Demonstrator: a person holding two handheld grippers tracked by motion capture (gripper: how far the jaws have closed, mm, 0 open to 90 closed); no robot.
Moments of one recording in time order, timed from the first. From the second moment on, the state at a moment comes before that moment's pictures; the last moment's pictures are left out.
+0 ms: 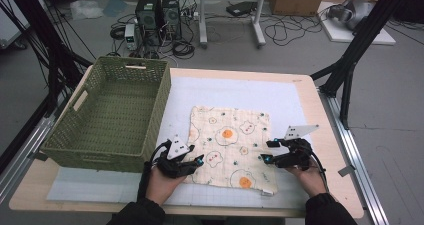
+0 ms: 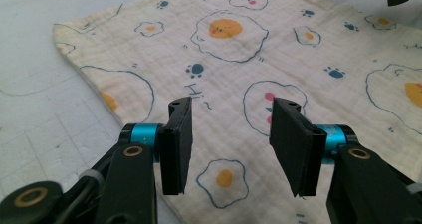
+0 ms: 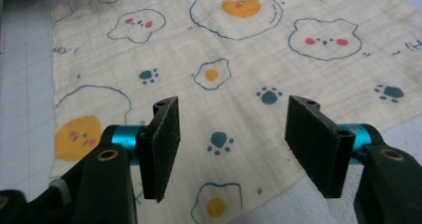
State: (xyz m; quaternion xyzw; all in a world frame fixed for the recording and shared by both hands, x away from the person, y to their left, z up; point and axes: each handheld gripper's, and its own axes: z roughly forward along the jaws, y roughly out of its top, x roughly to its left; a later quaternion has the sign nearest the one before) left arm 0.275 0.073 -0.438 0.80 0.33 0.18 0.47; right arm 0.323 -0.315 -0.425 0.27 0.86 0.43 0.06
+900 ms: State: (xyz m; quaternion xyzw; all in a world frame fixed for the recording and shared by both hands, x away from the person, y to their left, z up) left arm 0.371 0.045 -0.423 0.76 0.43 0.21 0.43; right arm 0.416 -0.324 -0.403 0.32 0.86 0.38 0.10
